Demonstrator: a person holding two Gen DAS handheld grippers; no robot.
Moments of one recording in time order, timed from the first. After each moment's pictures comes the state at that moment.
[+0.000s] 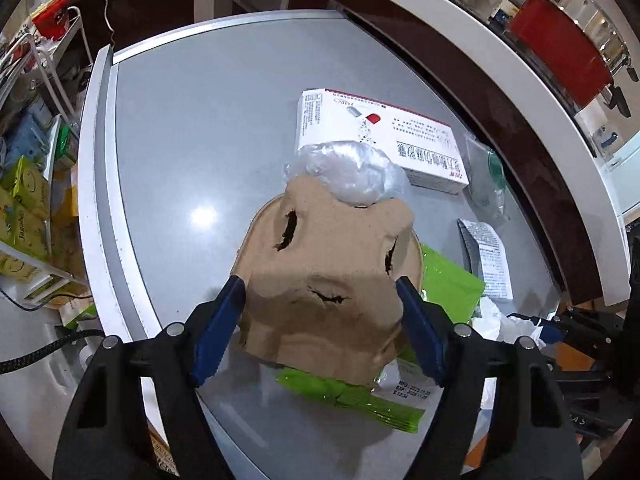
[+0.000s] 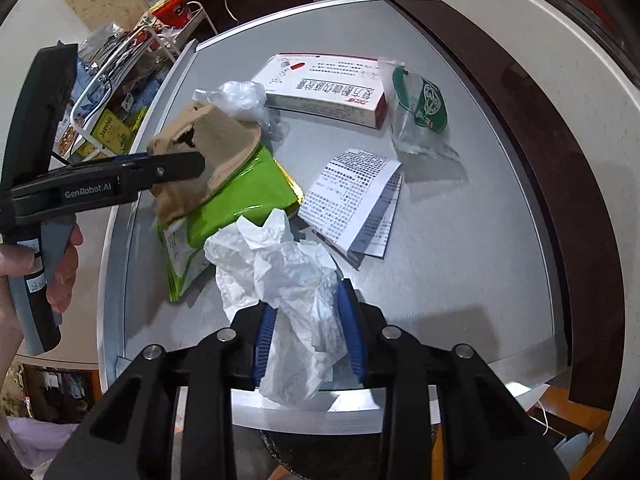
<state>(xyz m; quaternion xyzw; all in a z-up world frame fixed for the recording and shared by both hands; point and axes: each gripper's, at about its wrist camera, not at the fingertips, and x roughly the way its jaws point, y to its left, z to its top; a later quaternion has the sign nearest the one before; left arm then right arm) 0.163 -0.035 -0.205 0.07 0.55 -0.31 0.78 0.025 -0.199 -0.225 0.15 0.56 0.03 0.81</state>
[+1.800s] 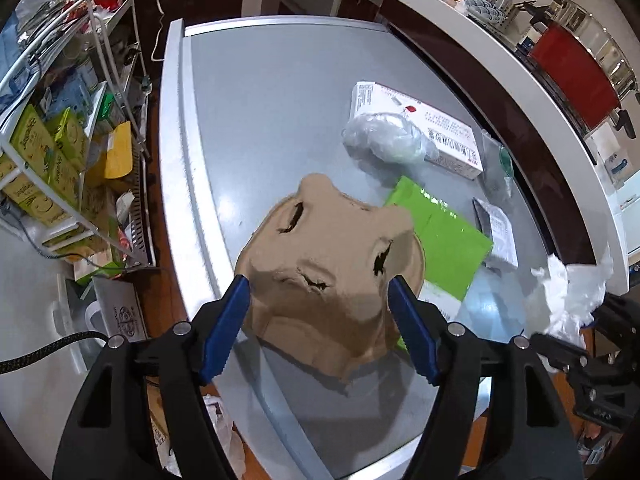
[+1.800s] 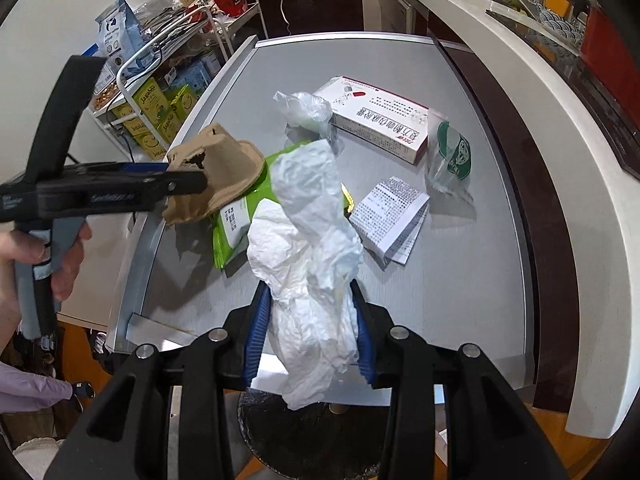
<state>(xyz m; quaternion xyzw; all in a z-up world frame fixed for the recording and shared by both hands) 0.131 0.013 -0.199 0.03 0.54 -0.25 0.80 0.006 -0.173 -0.190 0.05 0.54 0.08 0.84</state>
